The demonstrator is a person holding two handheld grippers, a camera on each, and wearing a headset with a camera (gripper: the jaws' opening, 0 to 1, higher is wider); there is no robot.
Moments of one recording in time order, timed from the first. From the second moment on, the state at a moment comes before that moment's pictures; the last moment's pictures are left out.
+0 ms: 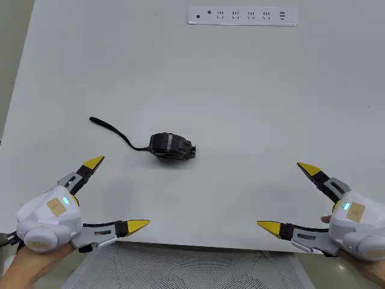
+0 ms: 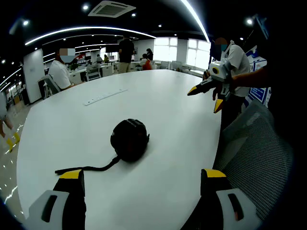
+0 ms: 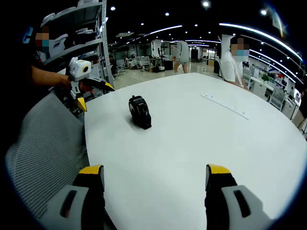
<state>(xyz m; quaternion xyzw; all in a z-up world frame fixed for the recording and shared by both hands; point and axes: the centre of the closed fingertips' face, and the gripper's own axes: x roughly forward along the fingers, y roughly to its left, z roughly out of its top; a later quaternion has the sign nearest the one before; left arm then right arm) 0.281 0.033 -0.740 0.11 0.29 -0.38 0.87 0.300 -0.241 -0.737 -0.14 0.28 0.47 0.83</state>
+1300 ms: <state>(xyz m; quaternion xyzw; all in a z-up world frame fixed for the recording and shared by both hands) 0.289 0.026 -0.731 0.14 0.29 -0.40 0.86 0.305 -0.249 -0.731 -0.15 0.27 0.47 0.83</state>
